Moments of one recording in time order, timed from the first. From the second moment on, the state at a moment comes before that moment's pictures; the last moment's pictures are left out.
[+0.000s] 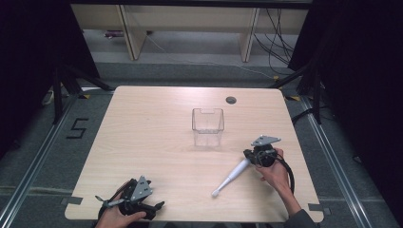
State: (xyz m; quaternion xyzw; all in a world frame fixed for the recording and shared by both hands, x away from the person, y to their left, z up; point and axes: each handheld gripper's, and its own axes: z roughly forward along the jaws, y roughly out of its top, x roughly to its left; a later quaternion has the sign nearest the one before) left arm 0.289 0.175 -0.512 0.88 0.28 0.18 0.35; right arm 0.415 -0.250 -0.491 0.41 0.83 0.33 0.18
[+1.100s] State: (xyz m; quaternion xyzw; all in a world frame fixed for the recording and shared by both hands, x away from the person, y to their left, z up) left arm 0.289 0.176 -0.510 0.88 0.28 0.18 0.35; right arm 0.386 -0.266 -0.489 0.42 0.84 0.30 0.15
